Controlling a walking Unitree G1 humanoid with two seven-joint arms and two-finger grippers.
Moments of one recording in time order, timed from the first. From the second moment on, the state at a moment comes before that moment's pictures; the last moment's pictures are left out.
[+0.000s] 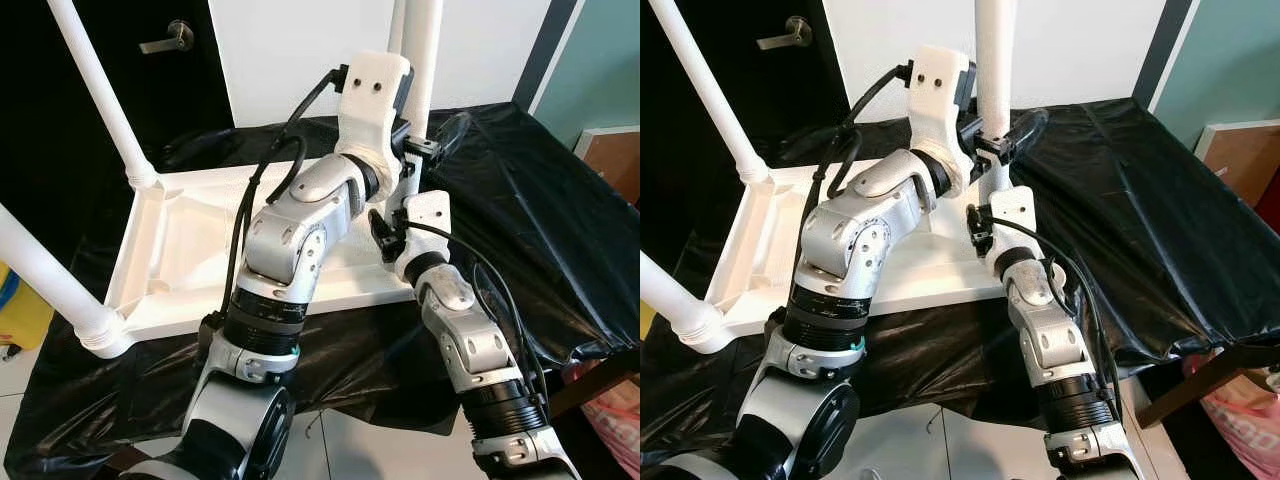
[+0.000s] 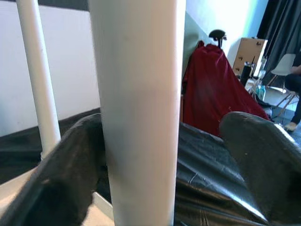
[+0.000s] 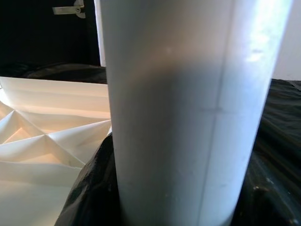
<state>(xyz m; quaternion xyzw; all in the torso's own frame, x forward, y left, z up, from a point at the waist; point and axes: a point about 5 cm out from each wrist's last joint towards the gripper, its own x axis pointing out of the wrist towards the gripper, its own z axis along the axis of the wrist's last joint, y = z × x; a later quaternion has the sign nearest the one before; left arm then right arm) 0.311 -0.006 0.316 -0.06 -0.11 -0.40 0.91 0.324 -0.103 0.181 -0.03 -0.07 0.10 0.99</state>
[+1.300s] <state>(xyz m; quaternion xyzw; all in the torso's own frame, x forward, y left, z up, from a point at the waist) 0.301 -0.008 0.271 -0.02 -0.15 -0.39 0.91 0.321 -0.166 0.153 -0.02 -0.05 0.00 1.00</state>
